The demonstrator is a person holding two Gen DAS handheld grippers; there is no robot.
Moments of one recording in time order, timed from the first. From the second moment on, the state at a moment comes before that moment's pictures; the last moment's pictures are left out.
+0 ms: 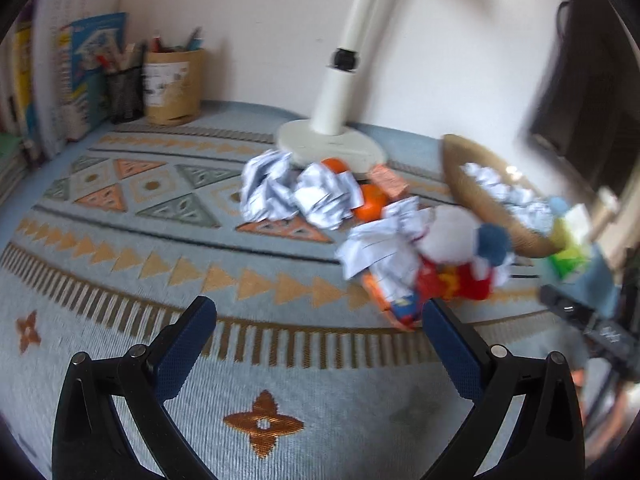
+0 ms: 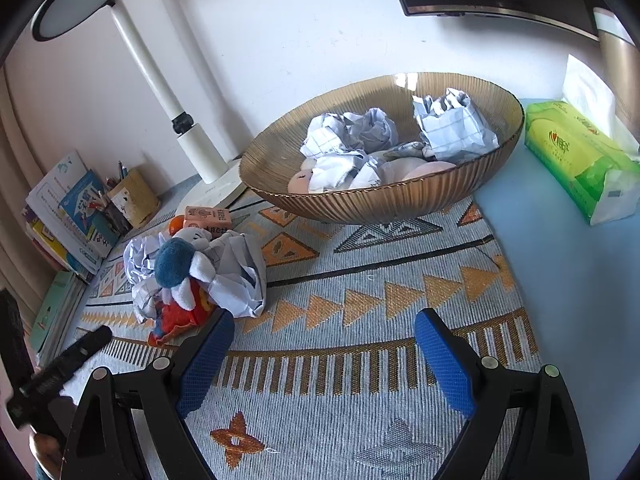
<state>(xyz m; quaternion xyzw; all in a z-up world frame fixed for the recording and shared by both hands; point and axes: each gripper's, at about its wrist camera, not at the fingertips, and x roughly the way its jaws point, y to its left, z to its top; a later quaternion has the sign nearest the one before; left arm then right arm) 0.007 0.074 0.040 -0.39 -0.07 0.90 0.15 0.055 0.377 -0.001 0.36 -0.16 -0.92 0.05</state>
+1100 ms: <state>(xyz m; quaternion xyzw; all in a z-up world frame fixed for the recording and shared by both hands) 0.003 0.073 0.049 -0.36 -0.08 0.91 0.20 0.070 0.321 0.071 0.32 -0.09 -0.93 0.16</state>
